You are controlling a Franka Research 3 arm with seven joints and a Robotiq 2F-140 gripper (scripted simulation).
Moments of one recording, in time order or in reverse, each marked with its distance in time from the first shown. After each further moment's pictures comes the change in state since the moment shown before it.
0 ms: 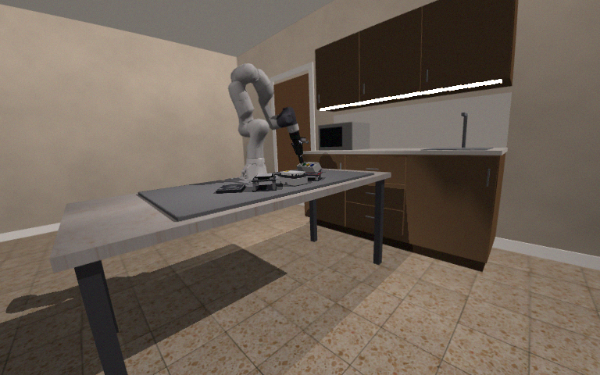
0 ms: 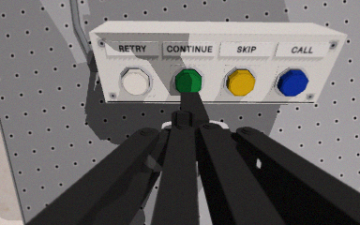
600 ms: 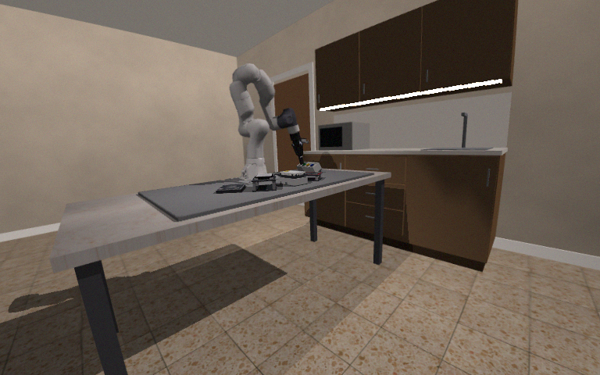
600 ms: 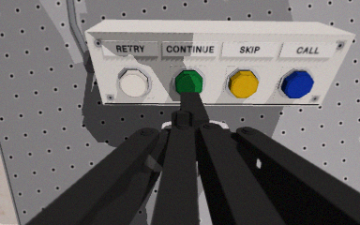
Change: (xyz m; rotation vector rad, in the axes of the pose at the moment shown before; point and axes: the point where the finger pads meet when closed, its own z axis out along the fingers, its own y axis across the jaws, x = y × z) arm 0.000 0.000 0.008 -0.001 -0.006 -0.001
